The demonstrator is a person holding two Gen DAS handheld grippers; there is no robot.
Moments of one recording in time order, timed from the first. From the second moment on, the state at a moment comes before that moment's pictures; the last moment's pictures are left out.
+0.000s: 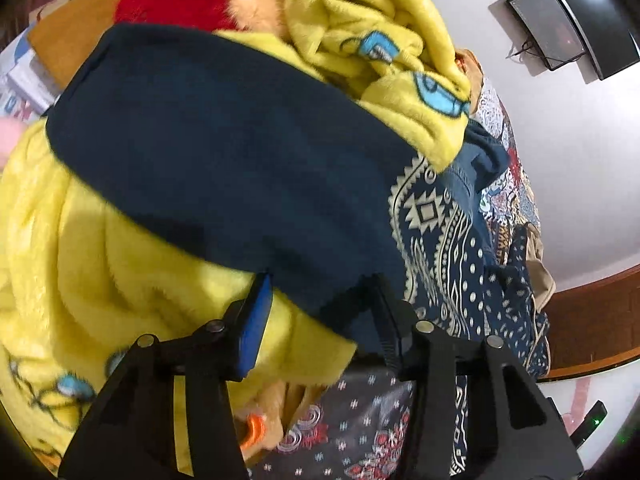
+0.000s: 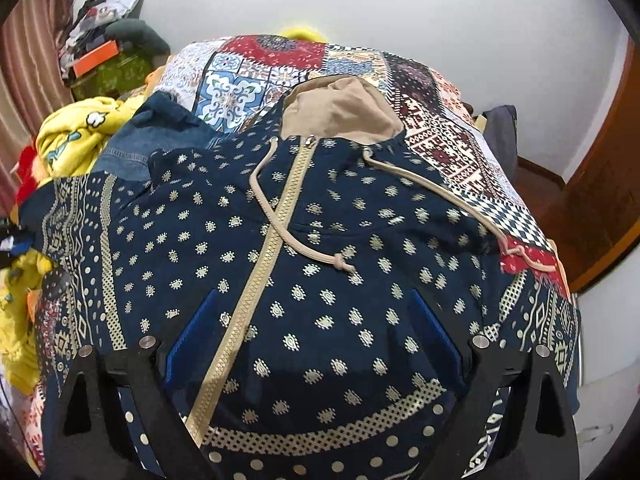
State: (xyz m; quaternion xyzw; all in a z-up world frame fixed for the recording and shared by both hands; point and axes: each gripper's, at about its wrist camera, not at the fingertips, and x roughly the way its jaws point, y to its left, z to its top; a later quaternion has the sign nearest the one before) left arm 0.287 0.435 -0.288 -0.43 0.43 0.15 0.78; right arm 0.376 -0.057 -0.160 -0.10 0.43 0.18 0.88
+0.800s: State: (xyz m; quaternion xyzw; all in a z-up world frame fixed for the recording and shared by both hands) left arm 0.357 0.355 -0.136 -0.11 0.37 0.24 0.89; right arm 0.374 -0.120 -0.153 -0.02 0.47 0.16 0.87
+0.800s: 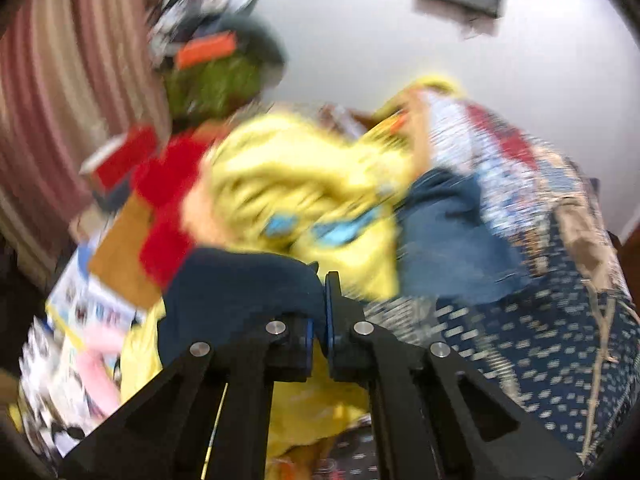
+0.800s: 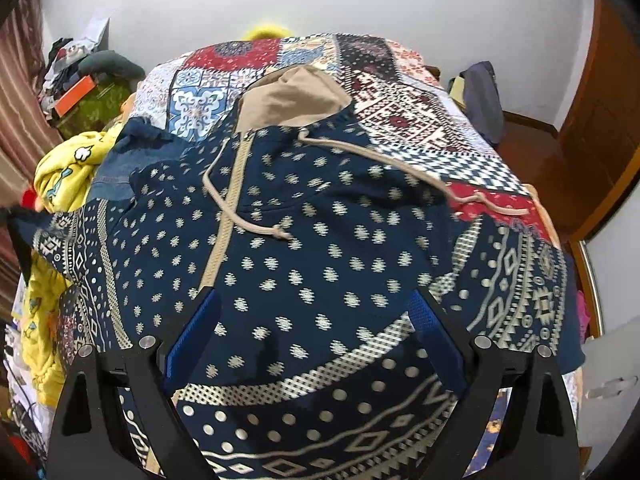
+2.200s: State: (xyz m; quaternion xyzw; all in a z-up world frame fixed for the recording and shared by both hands) left arm 0.354 0.045 -0.202 0.00 0.48 -0.07 0.88; right arm 0.337 -0.136 -0.120 -0.14 0.41 0.18 0.88
